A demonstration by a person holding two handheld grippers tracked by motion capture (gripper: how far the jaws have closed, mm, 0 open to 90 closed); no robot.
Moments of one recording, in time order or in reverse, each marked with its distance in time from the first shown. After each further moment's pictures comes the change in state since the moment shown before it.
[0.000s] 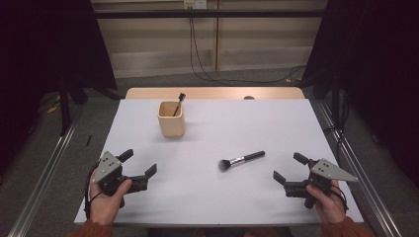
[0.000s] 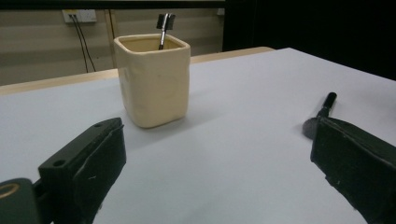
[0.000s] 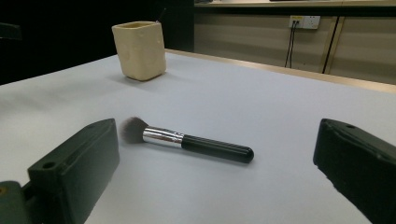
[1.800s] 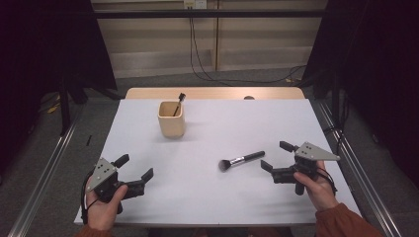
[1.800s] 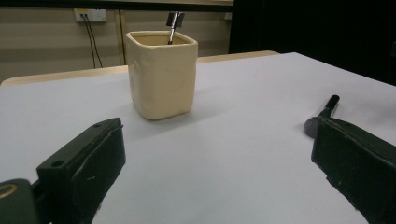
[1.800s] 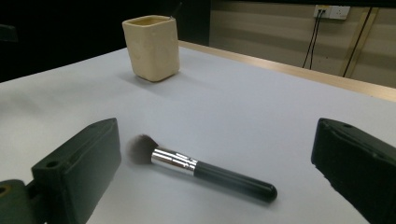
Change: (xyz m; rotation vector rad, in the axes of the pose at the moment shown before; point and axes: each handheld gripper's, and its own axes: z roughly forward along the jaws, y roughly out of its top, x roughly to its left) left arm -0.001 -0.008 -0.012 -0.016 0.049 -0.040; right arm 0.003 0.033 0.044 0.065 0.067 -0.028
